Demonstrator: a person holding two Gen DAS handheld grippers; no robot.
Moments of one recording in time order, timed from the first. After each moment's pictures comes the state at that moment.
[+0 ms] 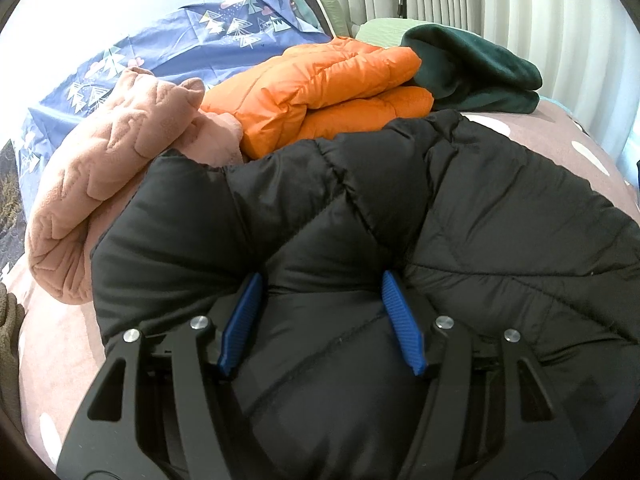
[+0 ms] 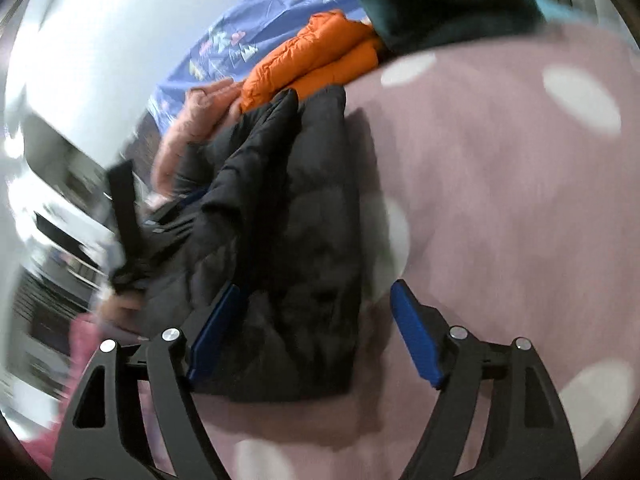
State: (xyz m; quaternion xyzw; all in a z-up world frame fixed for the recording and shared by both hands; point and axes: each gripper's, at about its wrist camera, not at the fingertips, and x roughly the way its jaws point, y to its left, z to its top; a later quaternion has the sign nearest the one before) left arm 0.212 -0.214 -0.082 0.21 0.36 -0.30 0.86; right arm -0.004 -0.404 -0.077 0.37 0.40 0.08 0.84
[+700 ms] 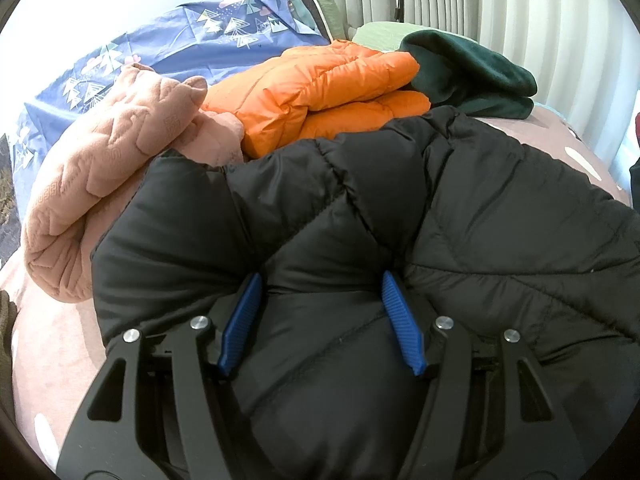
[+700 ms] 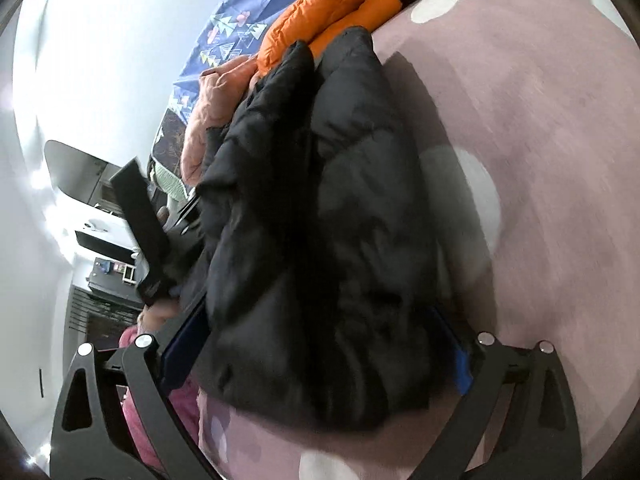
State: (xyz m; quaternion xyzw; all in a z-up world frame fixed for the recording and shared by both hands) left arm 0.214 -0.203 -0.078 0.19 0.36 -0.31 0.86; right arm 0.042 -0.386 -0.093 0.41 0.43 0.11 0.80
